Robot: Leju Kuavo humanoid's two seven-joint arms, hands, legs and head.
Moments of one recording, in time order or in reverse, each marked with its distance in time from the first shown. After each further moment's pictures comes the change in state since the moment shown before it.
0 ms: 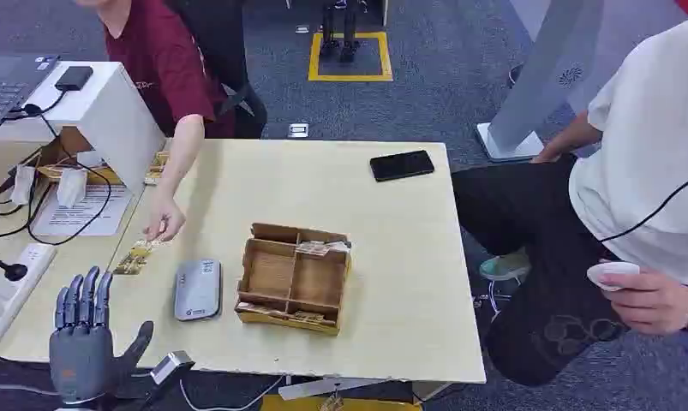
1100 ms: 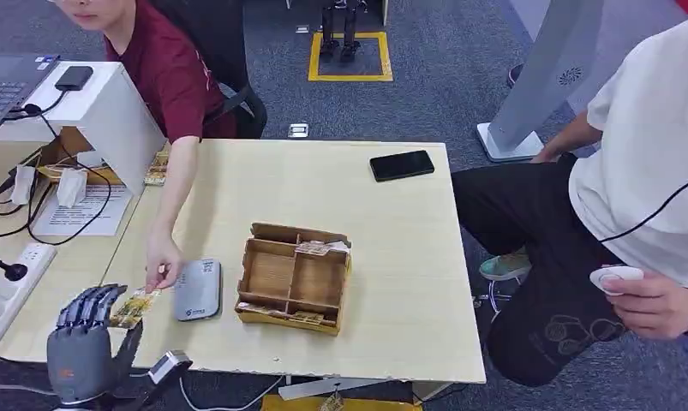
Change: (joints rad) left arm 0.000 0.000 0.000 0.000 -0.007 0.000 0.006; right arm 0.000 0.001 -0.006 0.000 0.006 0.000 -0.001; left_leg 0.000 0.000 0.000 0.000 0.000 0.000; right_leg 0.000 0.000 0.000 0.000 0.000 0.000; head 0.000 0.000
